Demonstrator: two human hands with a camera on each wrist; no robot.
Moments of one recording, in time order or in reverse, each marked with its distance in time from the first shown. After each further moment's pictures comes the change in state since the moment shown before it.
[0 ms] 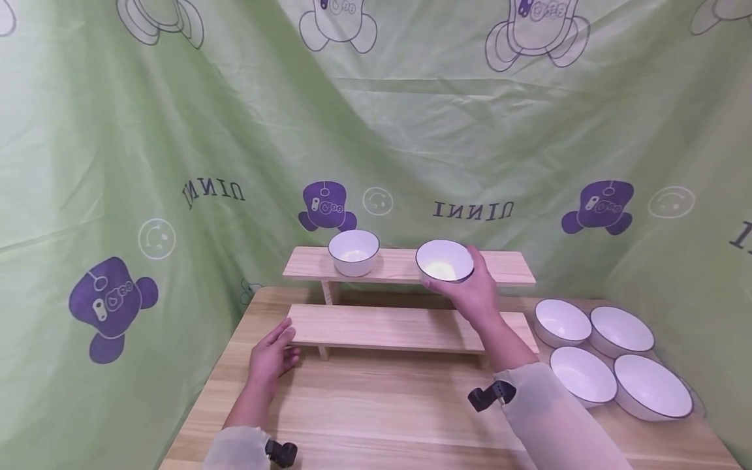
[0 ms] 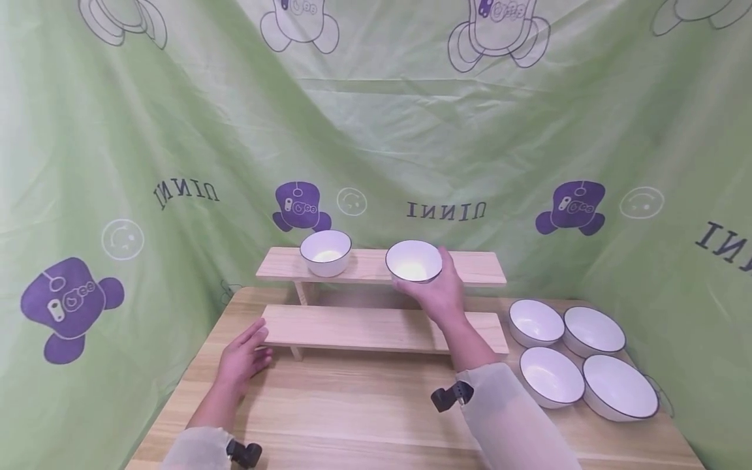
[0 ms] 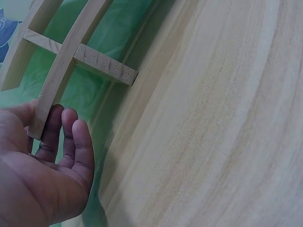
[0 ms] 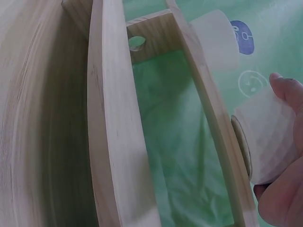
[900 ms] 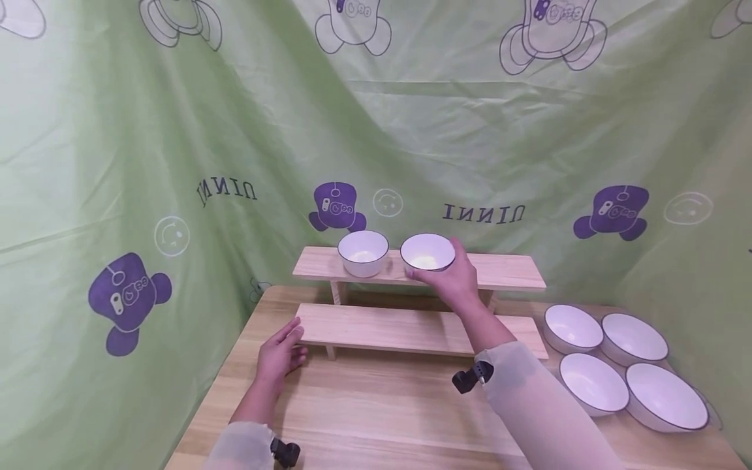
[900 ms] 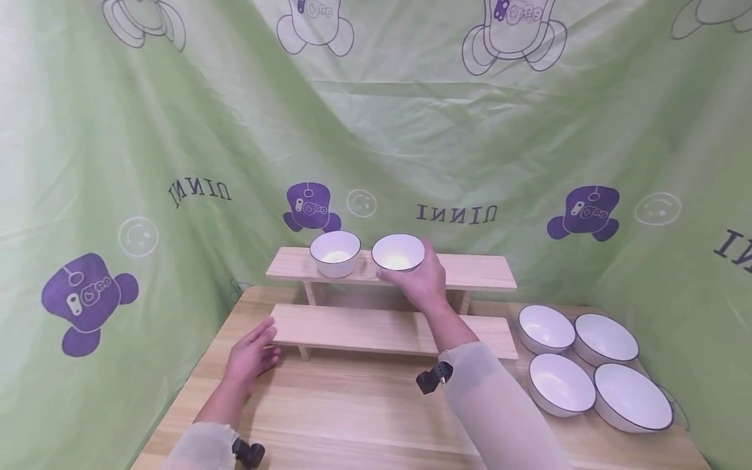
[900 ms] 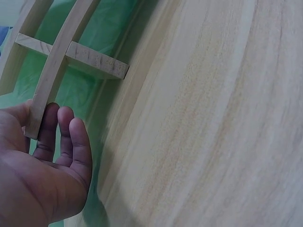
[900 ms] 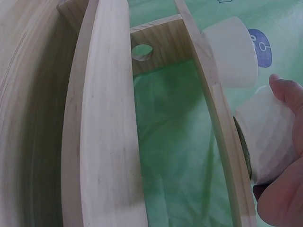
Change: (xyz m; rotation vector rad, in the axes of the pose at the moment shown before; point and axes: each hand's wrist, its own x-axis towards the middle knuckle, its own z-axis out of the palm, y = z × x) left_hand -0.001 -0.002 -0.003 0.017 0.004 0.022; right_hand 0.021 -0.026 0.046 -0.004 -0.055 -0.035
